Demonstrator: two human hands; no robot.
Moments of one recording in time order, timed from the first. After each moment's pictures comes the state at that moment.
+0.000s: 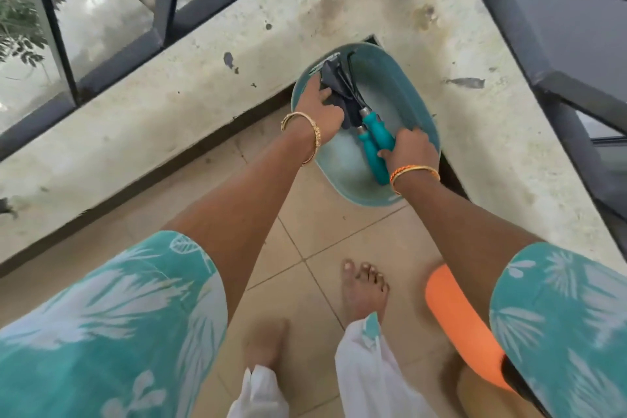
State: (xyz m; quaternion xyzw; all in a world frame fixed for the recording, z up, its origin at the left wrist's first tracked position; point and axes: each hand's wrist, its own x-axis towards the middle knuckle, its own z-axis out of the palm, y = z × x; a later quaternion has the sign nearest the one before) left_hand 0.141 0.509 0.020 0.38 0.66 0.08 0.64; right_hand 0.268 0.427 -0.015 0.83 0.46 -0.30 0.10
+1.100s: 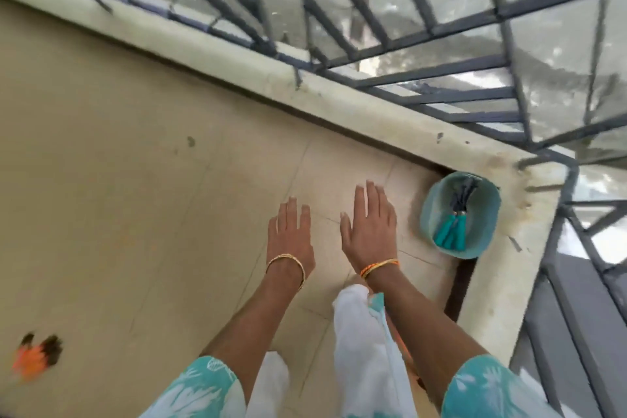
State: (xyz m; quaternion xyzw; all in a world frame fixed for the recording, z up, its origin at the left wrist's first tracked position) left_hand -0.078 0.163 0.309 0.43 0.84 -0.17 0.29; right_hand 0.025 0.258 0.305 0.44 0.88 -0.19 0.06
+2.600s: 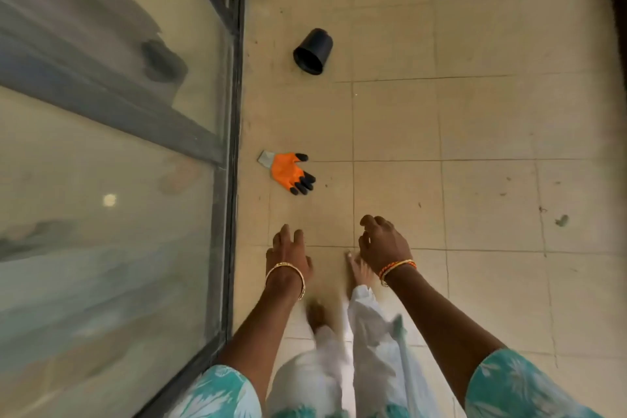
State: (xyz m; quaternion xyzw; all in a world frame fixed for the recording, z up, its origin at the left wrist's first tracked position) left_hand -0.324 -0.579 0.315 -0.22 0.90 0.12 0.36; right_hand -0.394 -0.414 0.296 -0.11 0.92 -0.18 0.31
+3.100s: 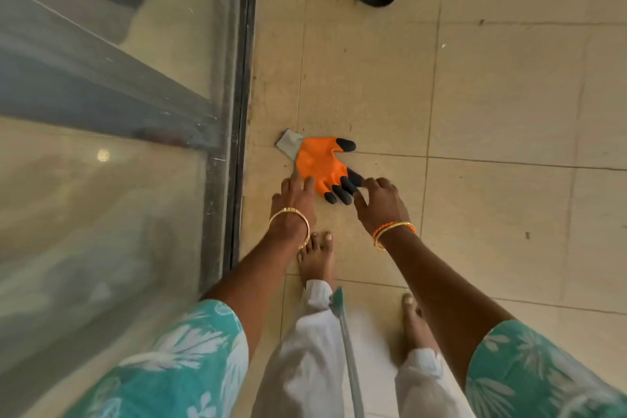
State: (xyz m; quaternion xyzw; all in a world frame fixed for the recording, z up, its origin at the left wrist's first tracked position) left_hand -0.440 -0.739 0.048 -0.19 0.91 0.08 0.36; right_hand -0.489 -0.594 0.041 -0.08 0.92 -0.19 0.34
